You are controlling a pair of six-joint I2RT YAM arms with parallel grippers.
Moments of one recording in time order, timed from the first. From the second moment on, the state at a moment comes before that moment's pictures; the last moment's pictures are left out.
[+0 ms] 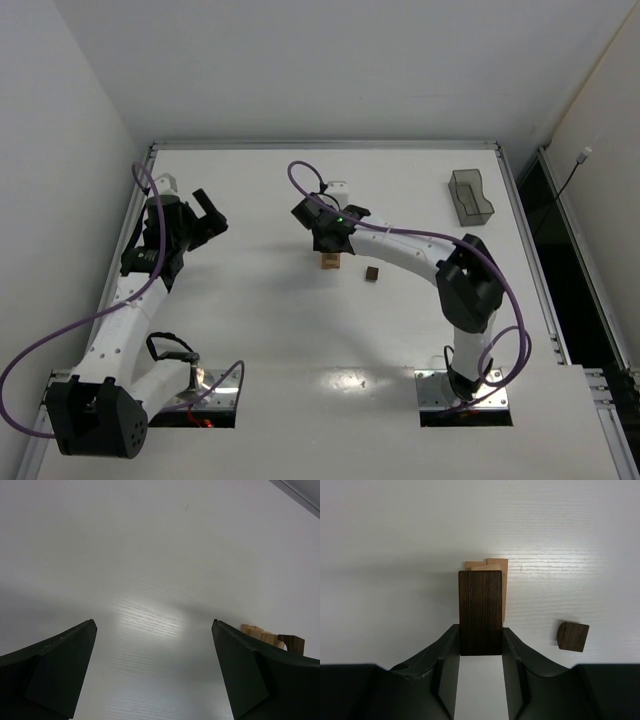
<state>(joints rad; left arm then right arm) -0.03 0.99 0.83 -0.38 -0.07 -0.53 0.84 1.89 1.45 -0.62 0.54 0.75</state>
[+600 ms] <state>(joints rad) -0.03 0.99 0.82 -0.37 -0.07 -0.53 0.83 1.90 1.44 -0.60 0.52 0.75</state>
